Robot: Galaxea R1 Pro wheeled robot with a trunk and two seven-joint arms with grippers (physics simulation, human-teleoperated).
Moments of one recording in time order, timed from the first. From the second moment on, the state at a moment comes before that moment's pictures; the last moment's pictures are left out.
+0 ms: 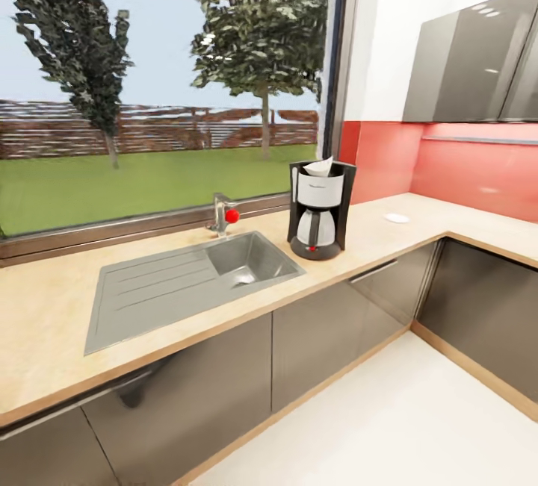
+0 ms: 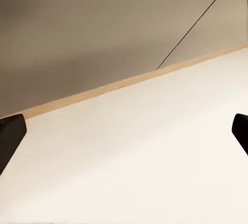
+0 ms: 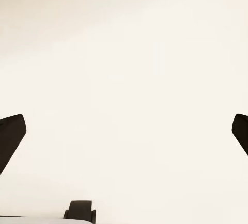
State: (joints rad) left arm -0.29 0.12 -0.23 -0.06 0.60 -0.50 -0.46; right arm -0.11 -0.11 0.01 -0.28 0.04 -0.29 -0.01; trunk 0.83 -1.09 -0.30
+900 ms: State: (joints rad) left arm -0.29 0.12 -0.23 -0.06 0.60 -0.50 -0.46; right arm -0.11 -0.11 0.01 -0.28 0.04 -0.29 -0.01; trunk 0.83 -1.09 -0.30
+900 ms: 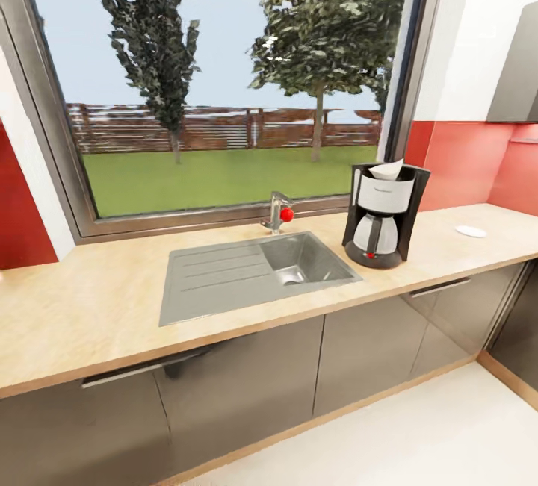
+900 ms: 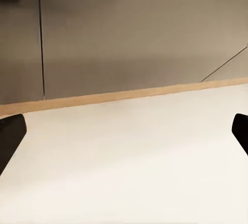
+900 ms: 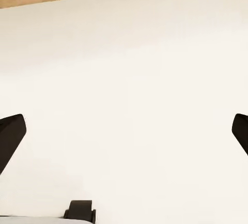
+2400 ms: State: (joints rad) left arm -0.29 0.12 -0.18 -0.05 0.60 -0.50 -0.46; right arm -0.11 -0.11 0.01 -0.28 0.04 -0.29 -0.01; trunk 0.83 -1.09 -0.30
